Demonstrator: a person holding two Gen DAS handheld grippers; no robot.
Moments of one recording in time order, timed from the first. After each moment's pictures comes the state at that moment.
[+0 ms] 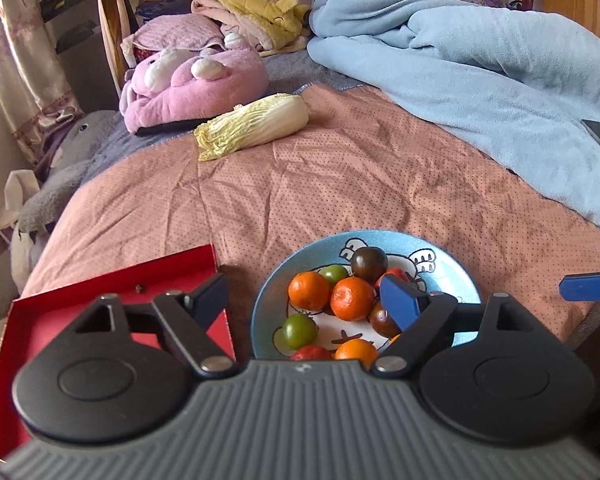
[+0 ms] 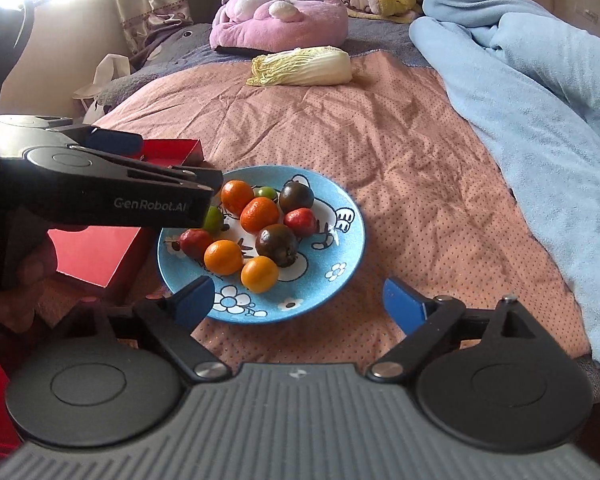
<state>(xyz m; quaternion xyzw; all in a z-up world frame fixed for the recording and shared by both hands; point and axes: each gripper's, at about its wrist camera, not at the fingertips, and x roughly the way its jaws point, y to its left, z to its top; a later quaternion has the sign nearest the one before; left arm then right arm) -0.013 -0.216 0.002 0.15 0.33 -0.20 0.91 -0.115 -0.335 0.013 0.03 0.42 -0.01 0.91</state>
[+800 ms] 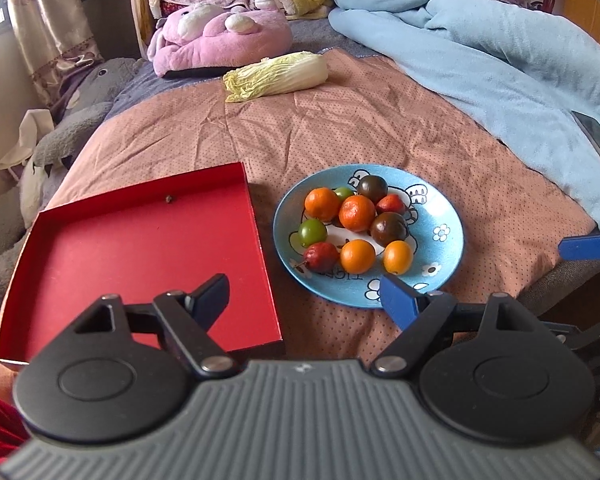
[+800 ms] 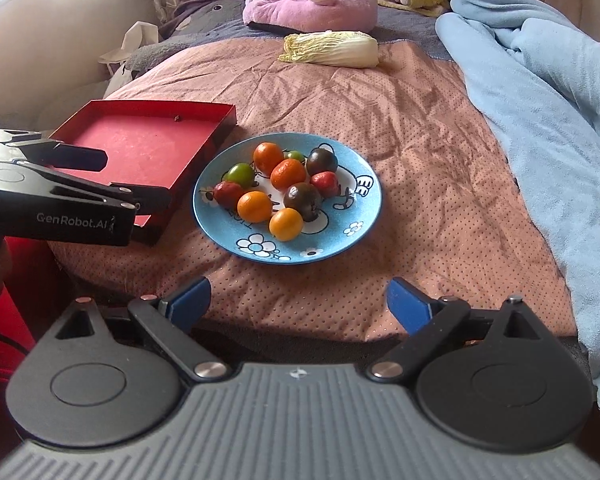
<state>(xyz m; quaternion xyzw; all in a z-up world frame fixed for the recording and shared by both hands) -0.072 -0.162 0.010 0.11 0.38 -0.19 0.90 -0.157 -0.316 0.025 -0.01 0.45 0.03 0.89</state>
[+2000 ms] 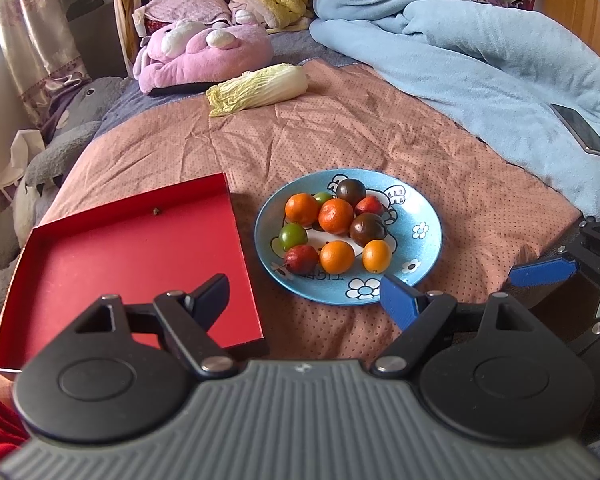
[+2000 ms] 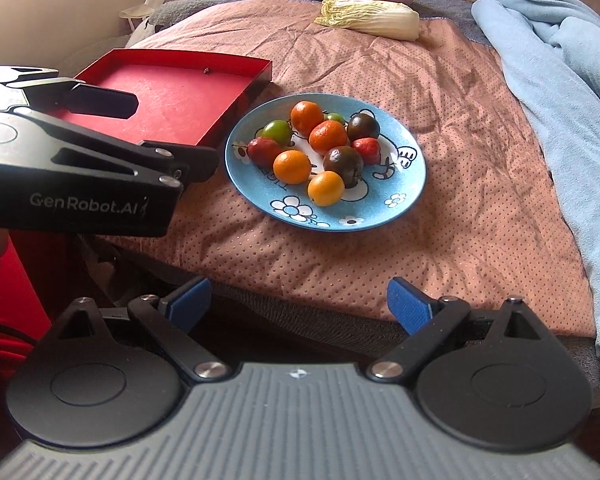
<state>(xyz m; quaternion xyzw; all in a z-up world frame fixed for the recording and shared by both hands) -0.088 -0.168 0.010 0.12 0.36 -0.21 0.90 -0.149 -0.288 0.003 -0.04 0.49 0.06 0.87</state>
